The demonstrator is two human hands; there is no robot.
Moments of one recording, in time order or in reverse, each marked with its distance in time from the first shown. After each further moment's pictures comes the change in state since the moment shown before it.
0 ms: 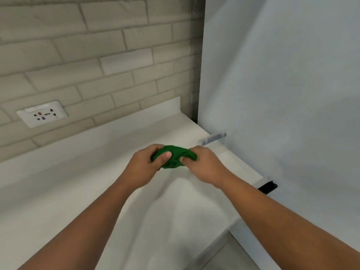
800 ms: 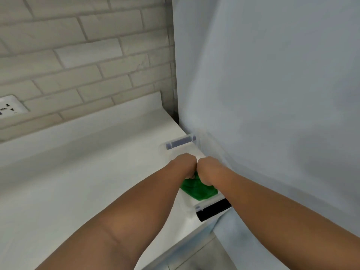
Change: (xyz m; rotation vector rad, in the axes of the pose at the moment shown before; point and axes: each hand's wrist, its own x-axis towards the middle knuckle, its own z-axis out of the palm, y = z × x) left_hand 0.162 0.032 0.254 1.000 -0.655 -0.290; right_hand 0.053 0.125 -0.106 -0.867 -0.543 0.351
